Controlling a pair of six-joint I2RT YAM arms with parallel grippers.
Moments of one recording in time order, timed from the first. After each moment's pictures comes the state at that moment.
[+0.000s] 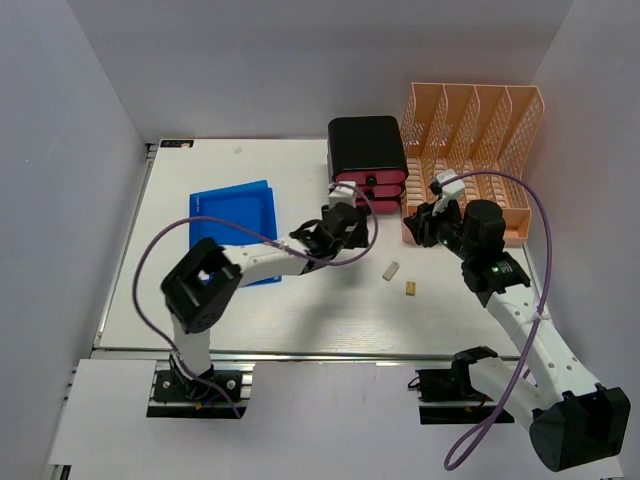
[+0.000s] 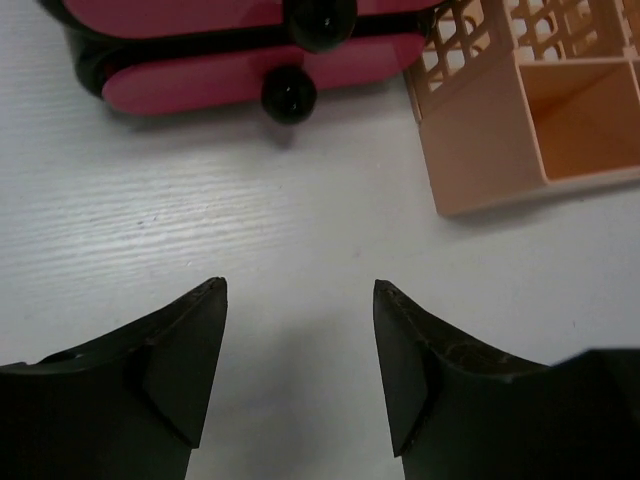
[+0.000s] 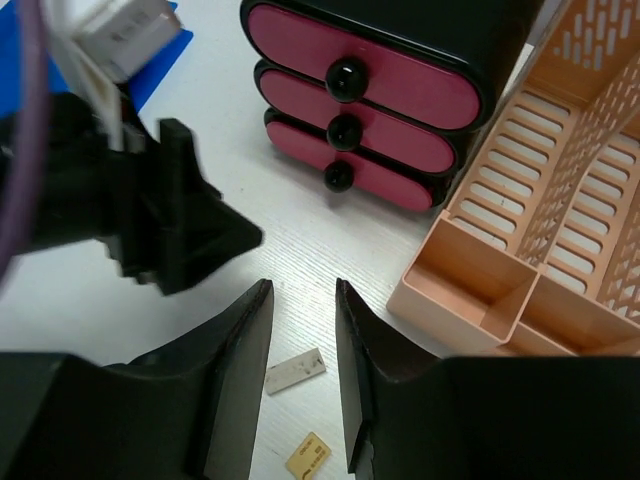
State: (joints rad) left arm -0.89 1.83 1.18 0.12 -0.35 -0.56; right arm 0.28 0.91 0.75 -0.12 -0.30 -0.08
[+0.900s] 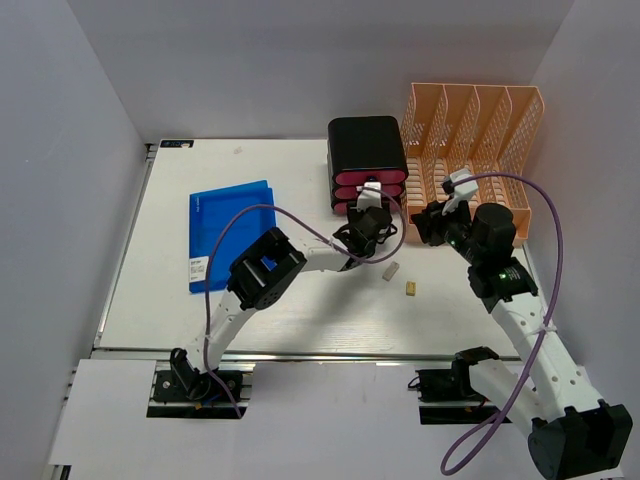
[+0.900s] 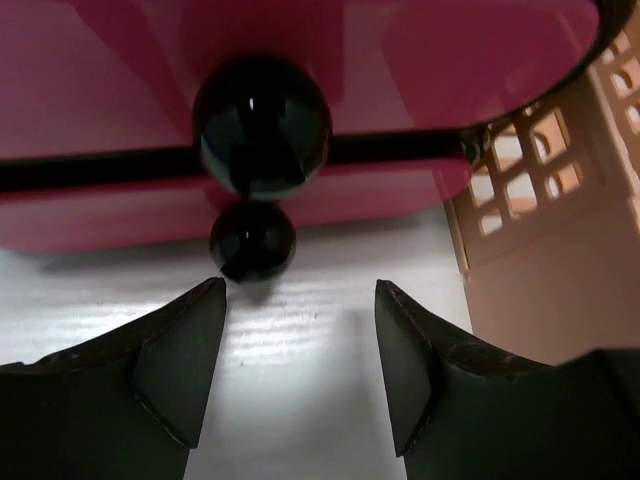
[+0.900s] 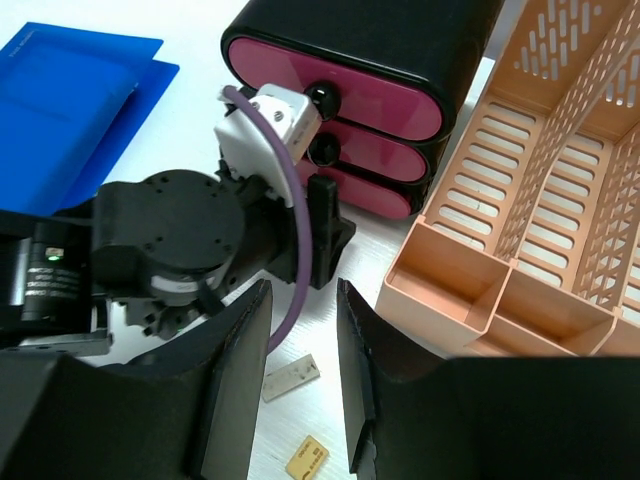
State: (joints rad) left arm -0.92 2.35 1.58 0.36 -0.65 -0.47; right arm 0.25 0.85 0.75 -0.13 -0.27 -0.03
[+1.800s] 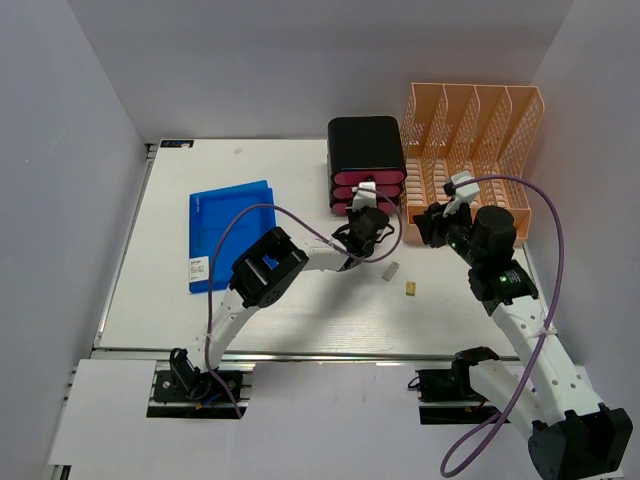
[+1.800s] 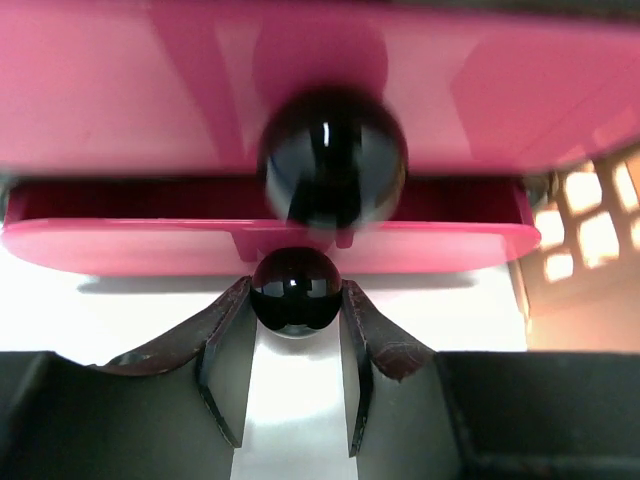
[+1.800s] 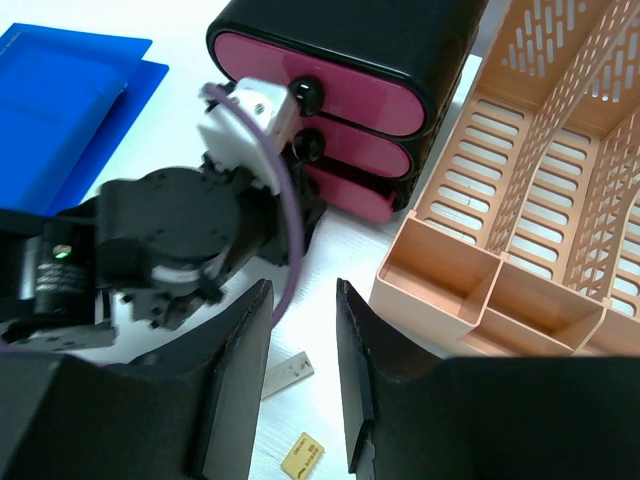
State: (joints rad) left arm -0.91 2.41 1.63 0.38 -0.74 -0.45; right arm 0.25 0.83 0.74 -0.12 -0.25 -0.03
